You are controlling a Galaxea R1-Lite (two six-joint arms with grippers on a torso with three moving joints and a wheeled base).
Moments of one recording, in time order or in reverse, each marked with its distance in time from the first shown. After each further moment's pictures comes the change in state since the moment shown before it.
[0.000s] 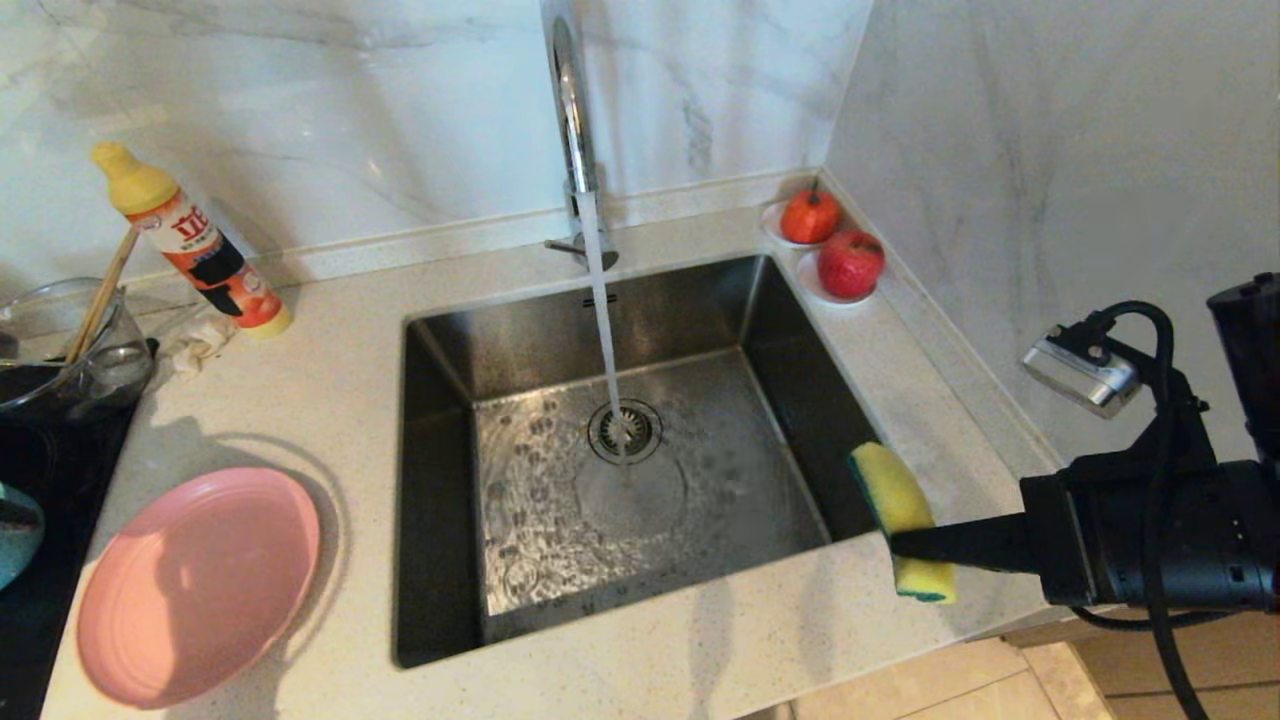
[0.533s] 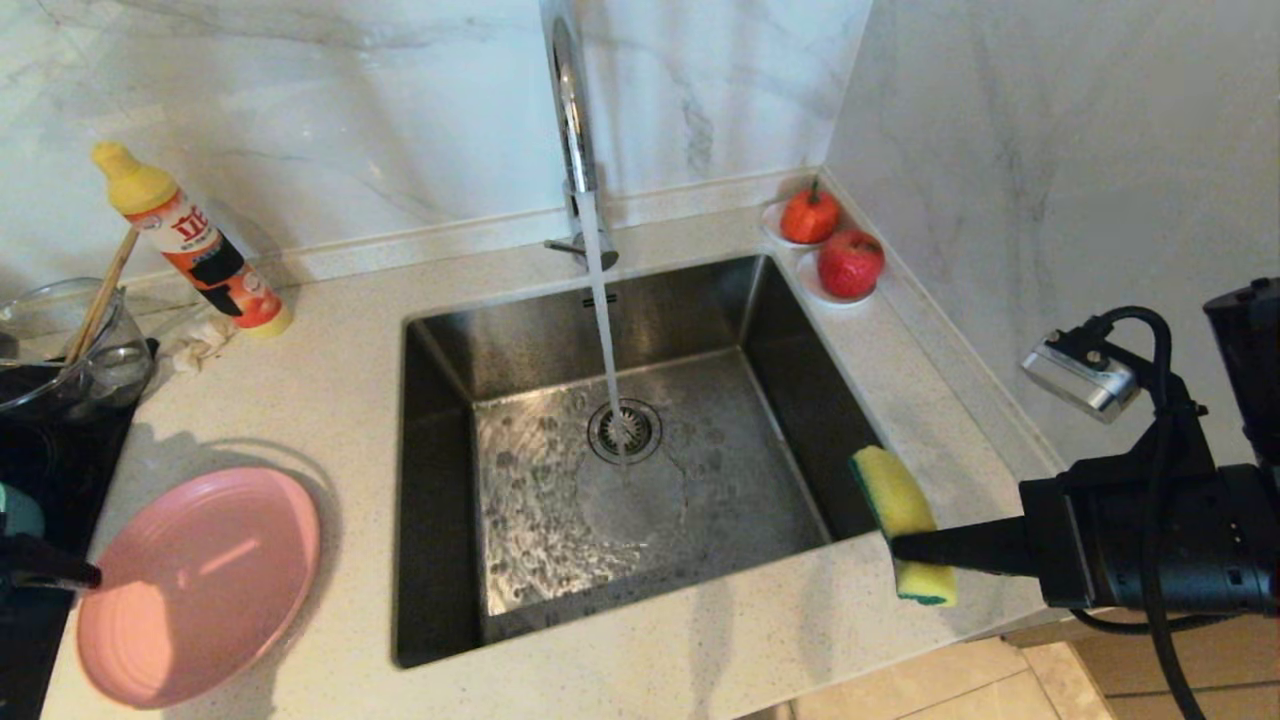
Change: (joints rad) left arm -0.032 0.025 0.112 0.024 0.038 0.197; right arm -0.004 0.001 0.007 -0.001 -0.001 0.004
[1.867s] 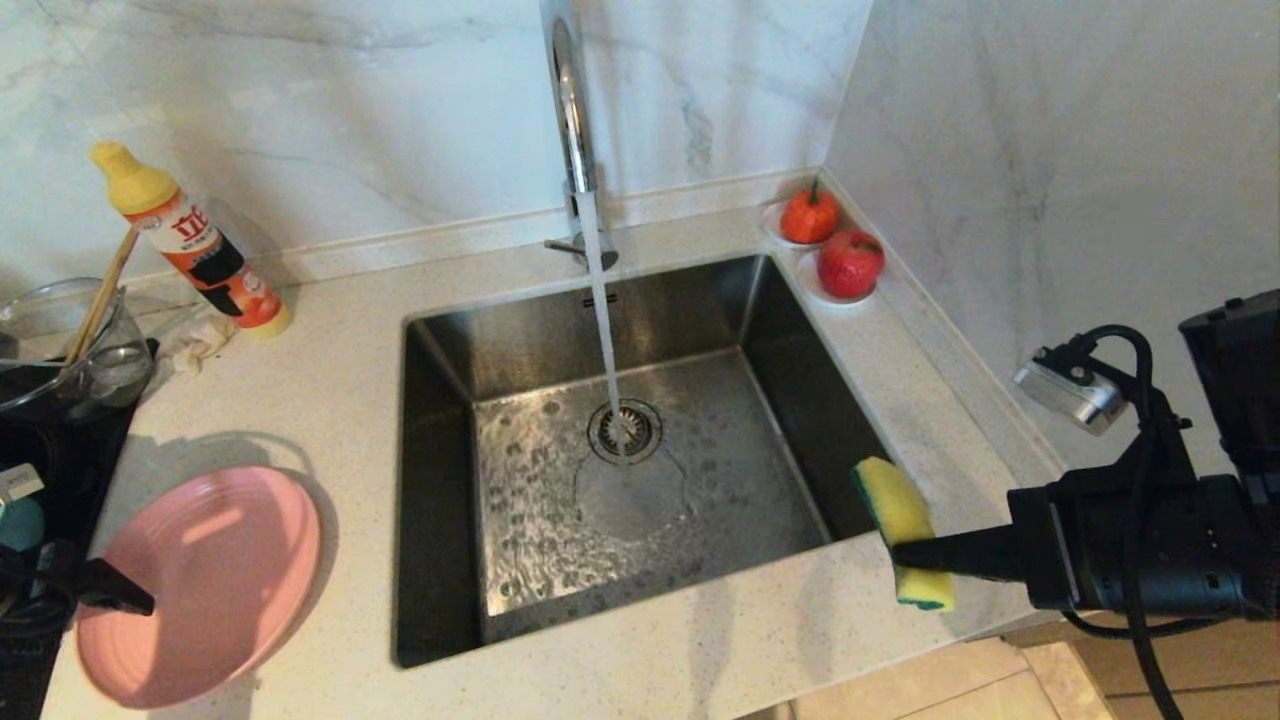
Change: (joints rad) left arm -0.067 0.140 0.041 -0.092 0.117 -0.037; right arm -0.025 0.018 0.029 -0.017 0.004 -0.001
